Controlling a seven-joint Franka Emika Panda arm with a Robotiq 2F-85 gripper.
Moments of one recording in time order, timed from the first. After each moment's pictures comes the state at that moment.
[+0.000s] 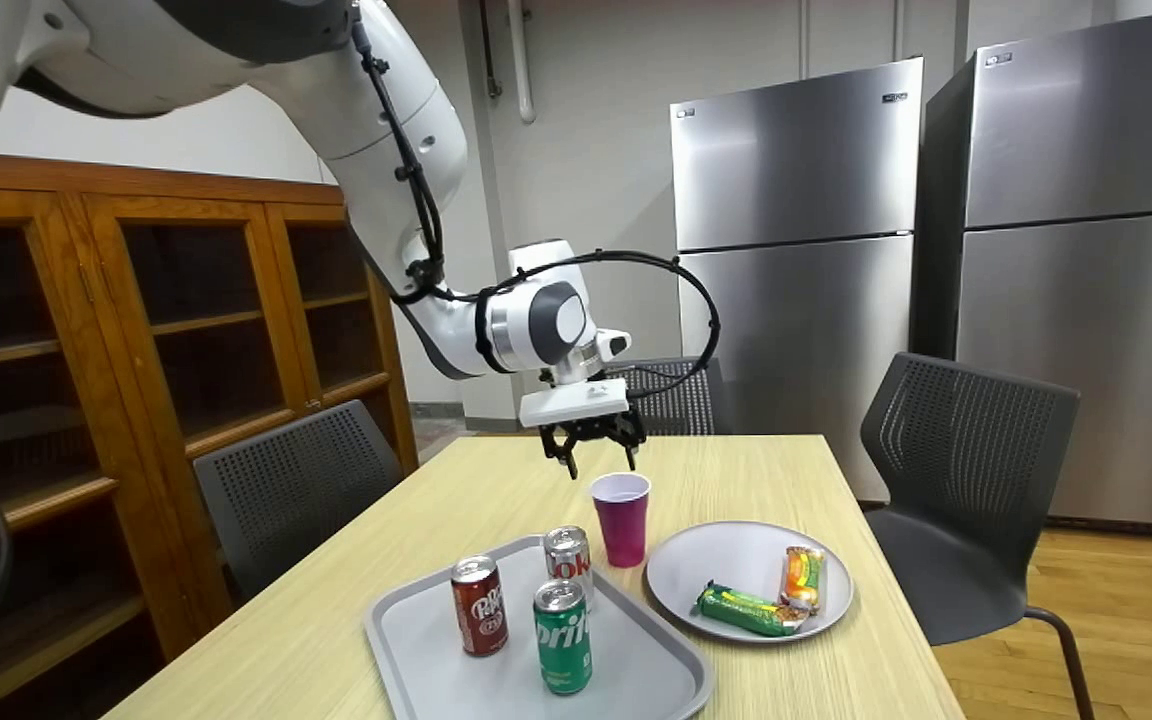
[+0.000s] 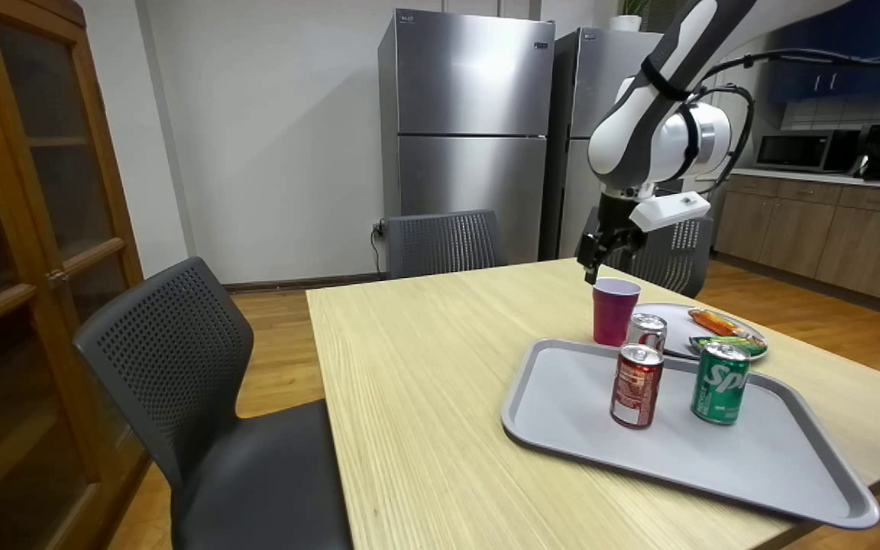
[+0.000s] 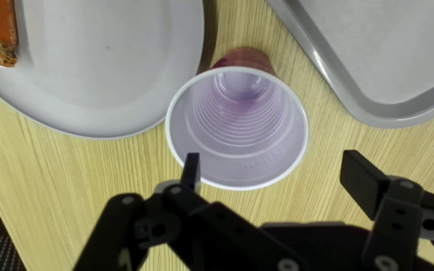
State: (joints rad) arm -0.12 0.55 -0.06 -1.90 -0.12 2.68 -0.28
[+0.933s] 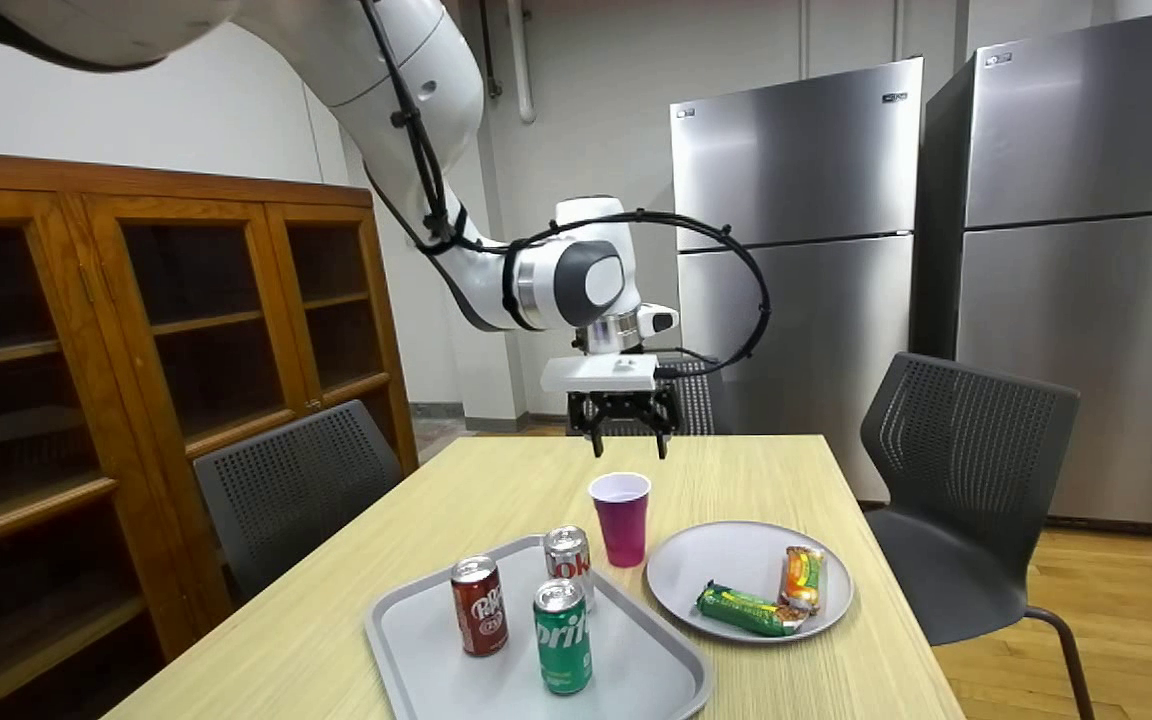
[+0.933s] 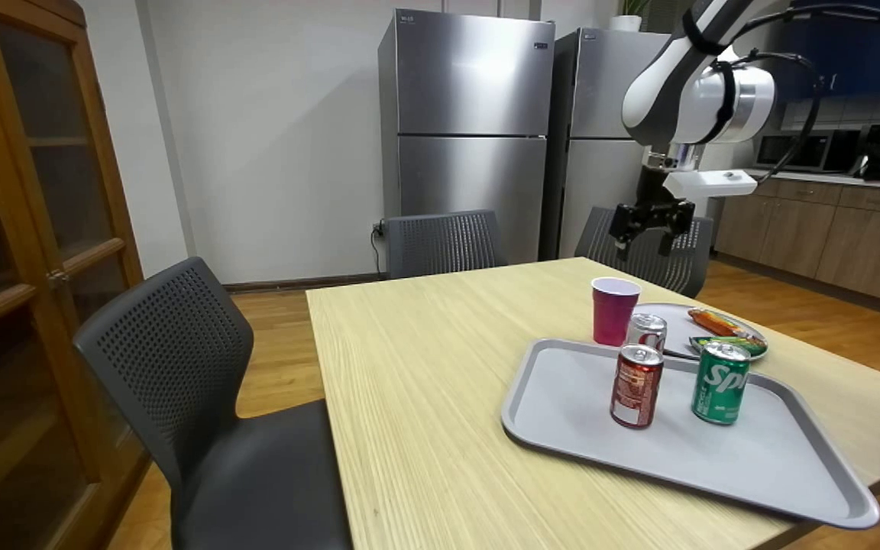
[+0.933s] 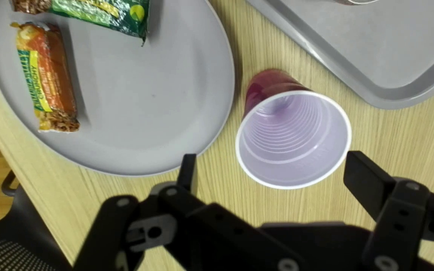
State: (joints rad) arm -0.21 0.46 -0.06 -1.90 0.02 2.53 -0.28
